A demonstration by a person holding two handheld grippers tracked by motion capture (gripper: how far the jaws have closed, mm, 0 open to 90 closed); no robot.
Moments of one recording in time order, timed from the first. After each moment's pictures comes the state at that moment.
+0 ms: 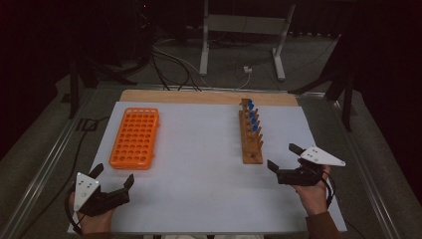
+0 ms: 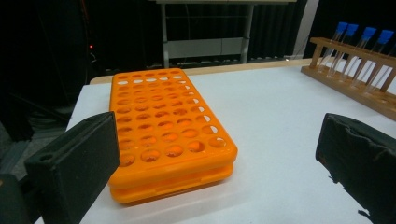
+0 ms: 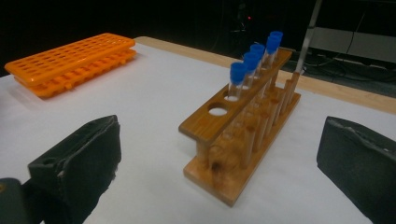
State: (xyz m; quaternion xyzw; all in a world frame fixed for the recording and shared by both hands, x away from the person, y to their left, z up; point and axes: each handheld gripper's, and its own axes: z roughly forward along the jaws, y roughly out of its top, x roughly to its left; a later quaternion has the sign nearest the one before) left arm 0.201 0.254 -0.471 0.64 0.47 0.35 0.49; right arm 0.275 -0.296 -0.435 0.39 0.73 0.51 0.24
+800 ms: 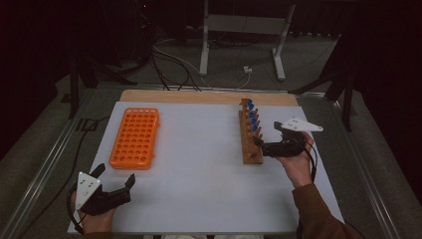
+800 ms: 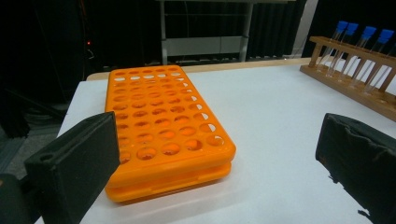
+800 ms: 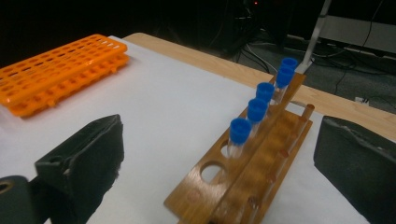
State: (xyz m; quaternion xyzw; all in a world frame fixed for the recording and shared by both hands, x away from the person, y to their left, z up) left arm 0.204 0.252 -0.474 0.64 0.48 0.35 0.49; right arm 0.344 -0.259 -0.409 0.39 0.75 0.48 0.23
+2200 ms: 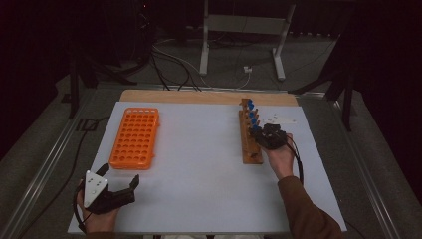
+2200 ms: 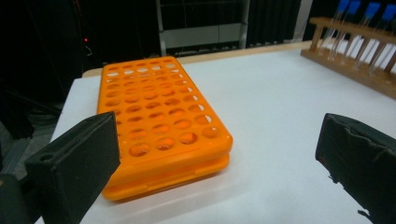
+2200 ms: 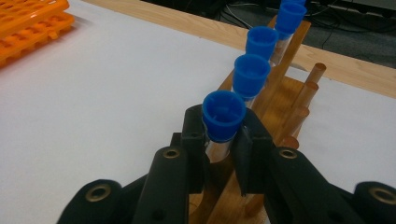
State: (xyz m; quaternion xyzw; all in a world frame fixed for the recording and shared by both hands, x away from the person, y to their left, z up) left arm 0.209 0.242 -0.477 0.67 0.46 0.35 0.47; right arm 0.393 -0.234 -0.456 0.44 0.76 0.41 0.22
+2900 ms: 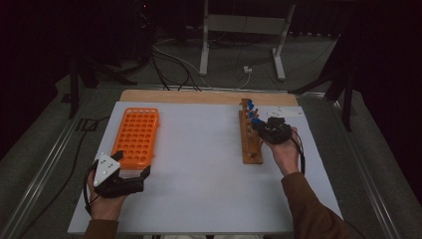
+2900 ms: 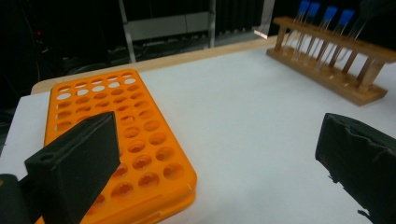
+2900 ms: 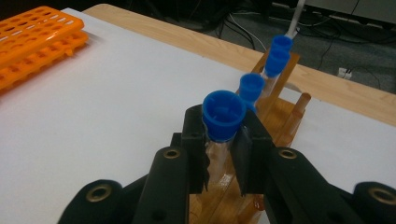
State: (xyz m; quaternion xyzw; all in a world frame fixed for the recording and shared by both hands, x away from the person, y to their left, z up) left arm 0.242 0.222 -0.446 0.71 0.43 0.30 0.47; right arm 0.391 -0.237 -0.423 0.43 0.77 0.42 0.23
